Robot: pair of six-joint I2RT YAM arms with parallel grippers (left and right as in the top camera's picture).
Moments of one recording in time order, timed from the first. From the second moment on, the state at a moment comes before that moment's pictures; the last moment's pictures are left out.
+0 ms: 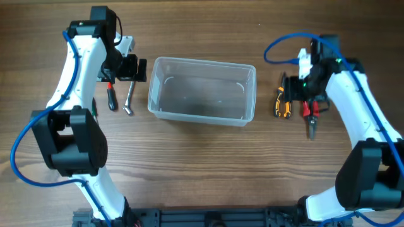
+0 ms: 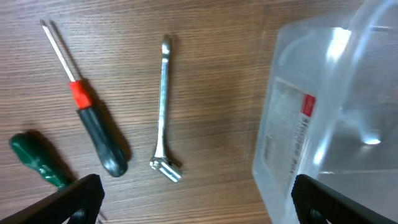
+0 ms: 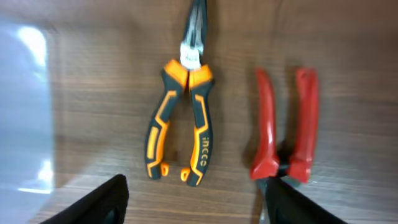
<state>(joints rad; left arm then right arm) 0.00 2.01 1.75 -1.24 0.09 0.07 -0.03 1.70 1.23 -0.90 -0.03 -0.05</state>
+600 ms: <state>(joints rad) 0.17 2.01 1.75 -1.21 0.02 -0.05 -0.03 1.76 1.17 -0.83 -0.02 -0.05</state>
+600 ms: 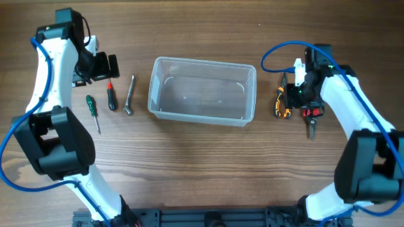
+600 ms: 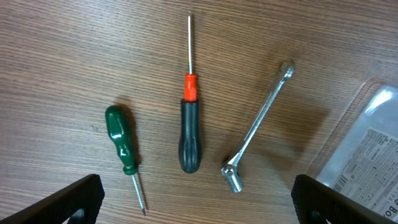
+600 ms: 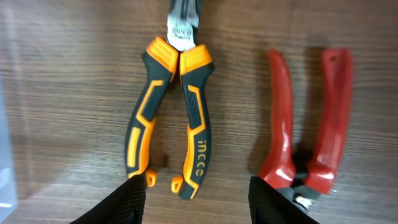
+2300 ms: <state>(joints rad) 0.17 2.01 1.75 -1.21 0.02 -0.05 -0.03 1.98 1.35 -0.90 0.02 -0.05</state>
